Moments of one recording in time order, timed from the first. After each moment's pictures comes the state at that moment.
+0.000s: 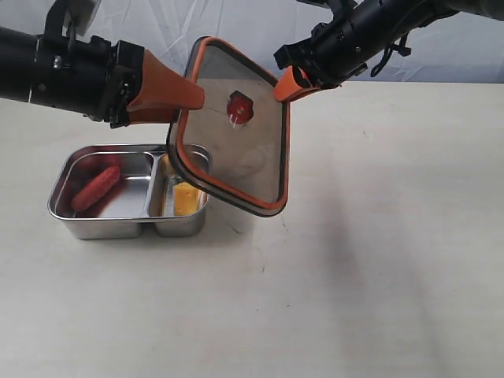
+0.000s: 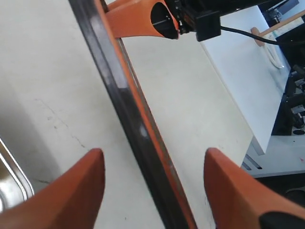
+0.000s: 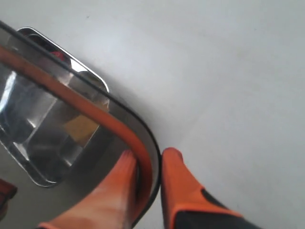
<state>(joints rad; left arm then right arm) -0.15 1.55 -1.00 -1.33 1.01 0.97 0.39 2.06 -1.70 0.73 0.99 -0.64</state>
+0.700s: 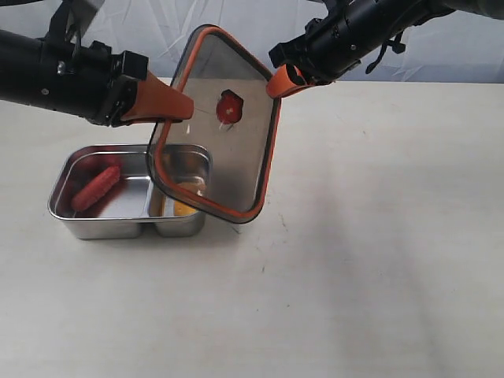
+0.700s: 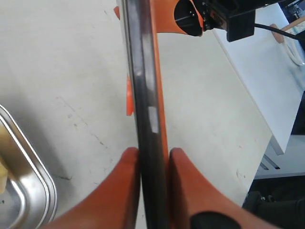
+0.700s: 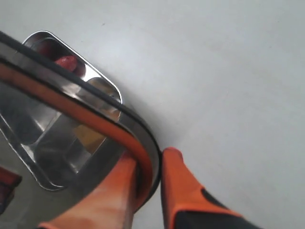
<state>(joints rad) -0.16 1.56 -1.00 -1.30 0.97 0.97 0.41 2.05 -1.70 0.77 0.99 -0.70</state>
